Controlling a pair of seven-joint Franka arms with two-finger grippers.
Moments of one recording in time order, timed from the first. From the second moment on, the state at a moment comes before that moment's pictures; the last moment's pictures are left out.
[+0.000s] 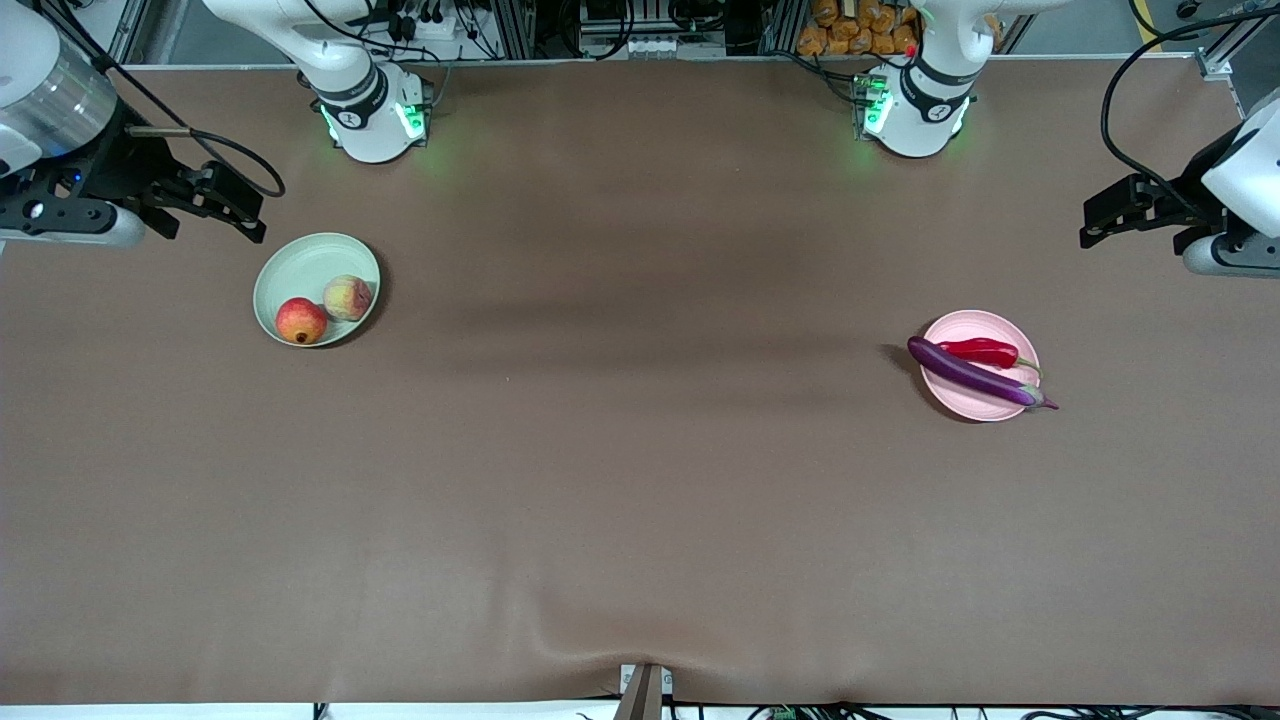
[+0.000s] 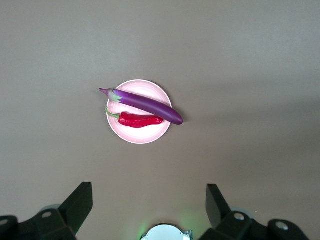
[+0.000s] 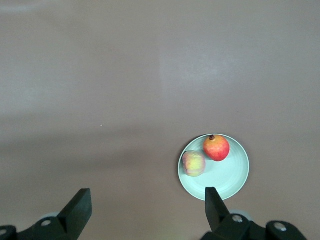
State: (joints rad) left arm -0.01 0.03 -0.07 -1.48 0.00 1.42 0.02; right arm 0.02 -0.10 0.13 -1.63 0.03 1.54 0.22
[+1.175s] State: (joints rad) left arm -0.01 0.02 -0.08 -1.48 0.00 1.41 0.02; right arm -0.02 -0.04 0.04 -1.57 -0.01 1.57 0.03
